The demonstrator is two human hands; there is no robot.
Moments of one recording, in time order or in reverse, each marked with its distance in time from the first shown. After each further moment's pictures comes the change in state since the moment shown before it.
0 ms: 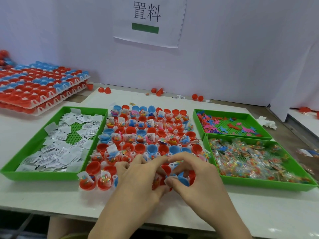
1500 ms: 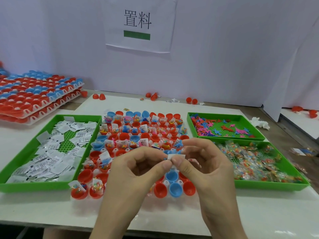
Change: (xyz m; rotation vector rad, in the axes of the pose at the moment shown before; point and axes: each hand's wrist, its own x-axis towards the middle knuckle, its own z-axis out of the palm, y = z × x) left_hand -0.004 0.039 -0.036 -1.020 0.226 0.031; right_hand 0.001 -0.026 -0.020 0.794 0.352 0.033
